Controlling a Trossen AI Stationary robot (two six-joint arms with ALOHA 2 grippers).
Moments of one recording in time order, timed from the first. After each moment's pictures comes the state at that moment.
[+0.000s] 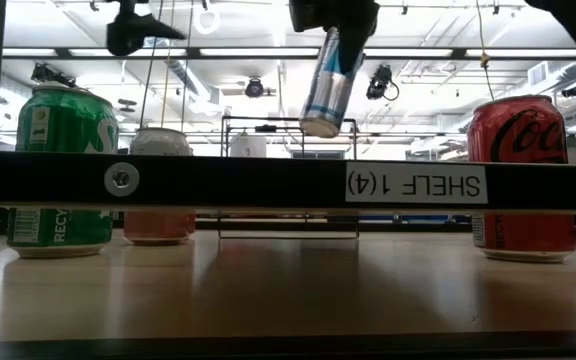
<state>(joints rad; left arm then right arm) 0.09 0.82 0.93 -0.52 -0.07 -0.74 -0.13 2.01 2.17 -1.57 -0.17 -0.08</state>
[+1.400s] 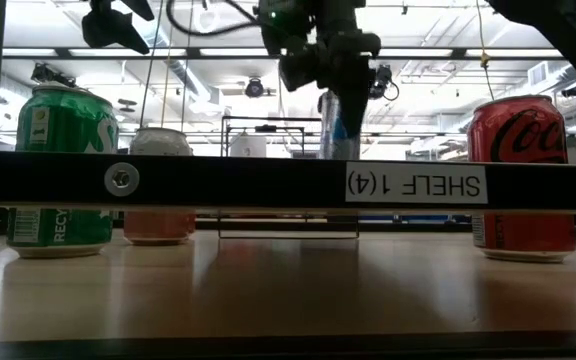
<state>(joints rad) 0.07 0.90 1.12 -0.99 -0.07 -0.50 -0.15 2.14 2.09 -1.57 -0.07 -0.16</state>
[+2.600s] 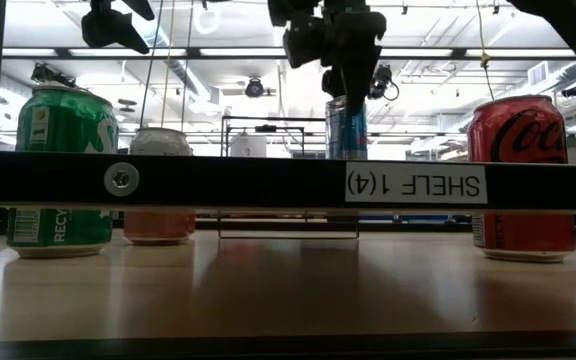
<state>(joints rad) 0.07 0.90 1.12 -0.99 -0.07 -0.51 -0.11 2.08 2.10 -1.57 0.00 -0.10</state>
